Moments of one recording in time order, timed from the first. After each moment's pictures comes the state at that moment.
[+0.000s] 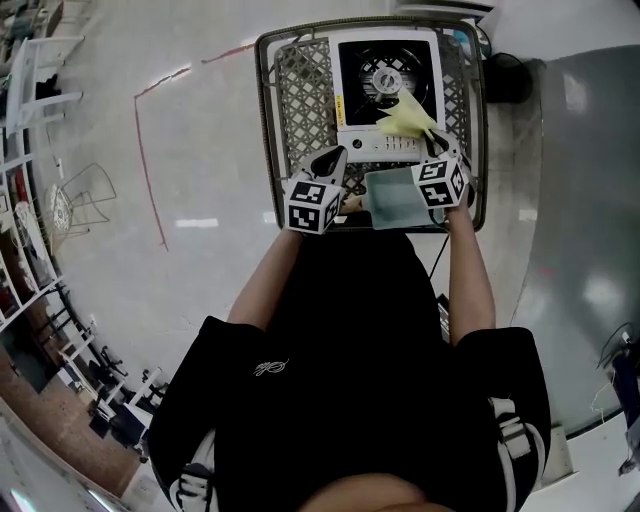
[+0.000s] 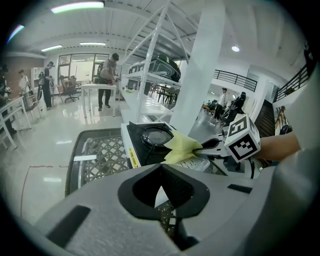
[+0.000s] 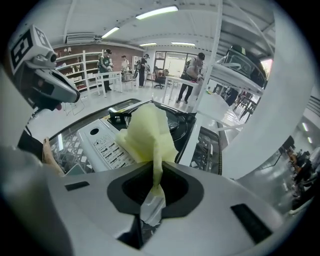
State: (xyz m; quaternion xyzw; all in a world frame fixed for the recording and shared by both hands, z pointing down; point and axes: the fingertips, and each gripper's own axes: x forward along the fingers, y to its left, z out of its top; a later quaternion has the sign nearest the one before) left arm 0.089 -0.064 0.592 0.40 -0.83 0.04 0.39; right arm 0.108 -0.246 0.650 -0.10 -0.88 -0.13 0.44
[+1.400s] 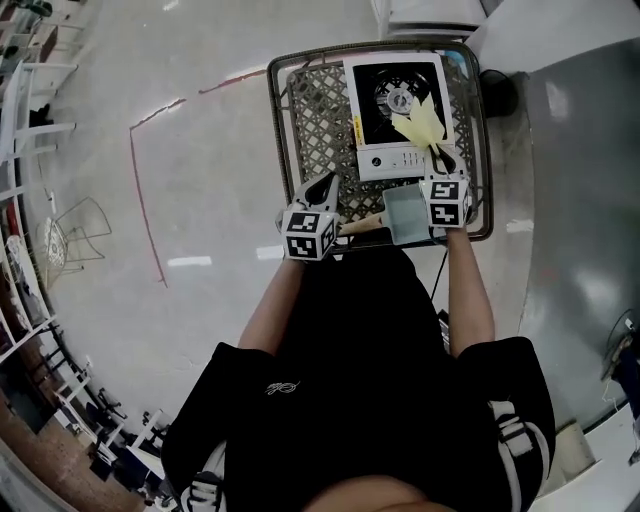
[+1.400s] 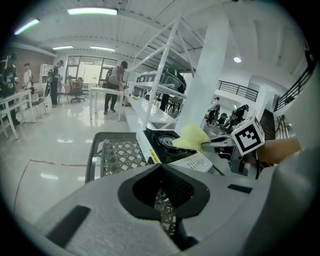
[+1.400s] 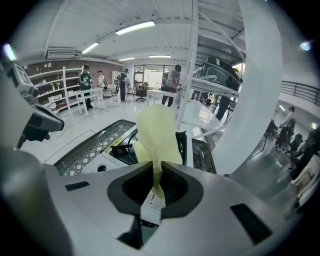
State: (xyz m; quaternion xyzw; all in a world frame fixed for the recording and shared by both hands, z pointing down) left arm 0.089 0.025 0.575 0.39 -0.85 0.00 0.36; right arm 0.104 -0.202 0.592 0.00 -0.92 -0.07 0.37
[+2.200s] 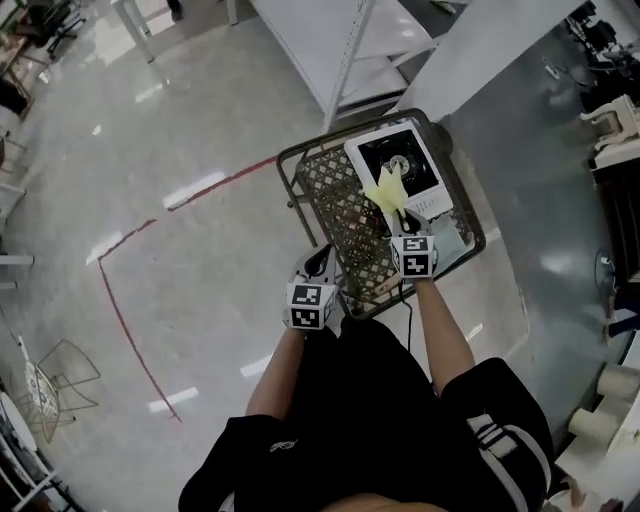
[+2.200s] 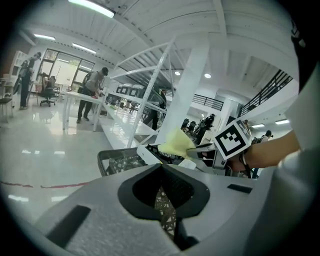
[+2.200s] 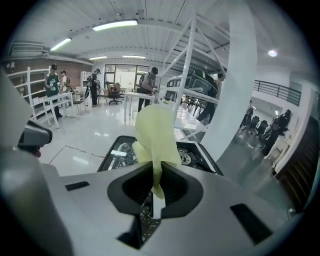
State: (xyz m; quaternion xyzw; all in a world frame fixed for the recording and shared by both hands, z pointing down) left arm 0.018 0.167 0.534 0.55 -0.78 -0.04 0.29; right arm 0.062 -0.029 0.550 0.19 -0.91 -0.03 0.37
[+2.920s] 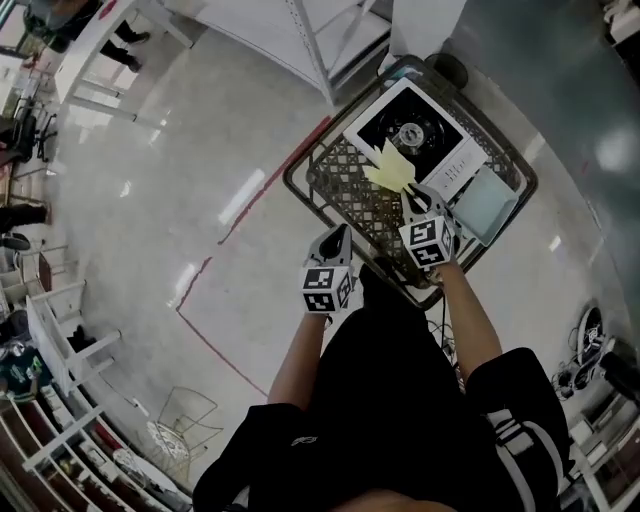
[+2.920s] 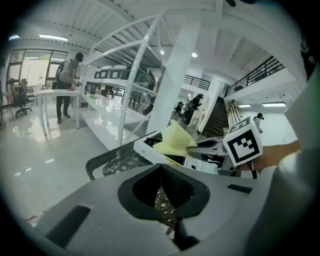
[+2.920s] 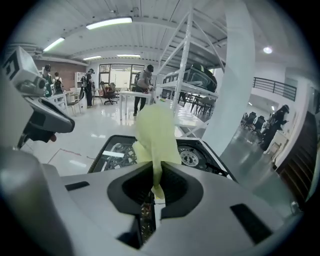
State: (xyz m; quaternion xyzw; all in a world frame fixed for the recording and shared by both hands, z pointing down) left arm -0.064 0.102 0.551 0.63 -0.70 0.07 0.32; right arm 0.014 -0.040 0.571 0.22 -0.91 -0.01 0.36
